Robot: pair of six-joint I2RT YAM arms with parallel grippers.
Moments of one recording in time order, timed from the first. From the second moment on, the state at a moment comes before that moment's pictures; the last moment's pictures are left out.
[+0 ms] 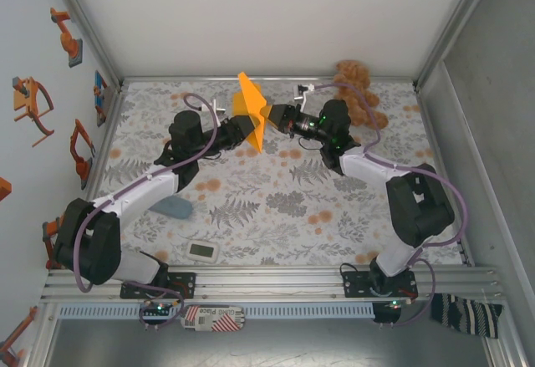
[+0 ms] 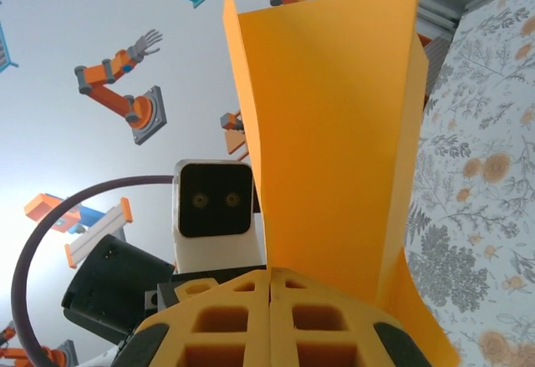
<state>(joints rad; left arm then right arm) -0.52 1.40 0.86 0.42 0.58 -1.05 0.49 1.68 1.02 0.77 -0.77 1.26</state>
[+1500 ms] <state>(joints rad) -0.68 1.70 1.40 -0.77 -0.37 -0.46 0.42 1.26 0.92 -0.21 -0.14 0.56</state>
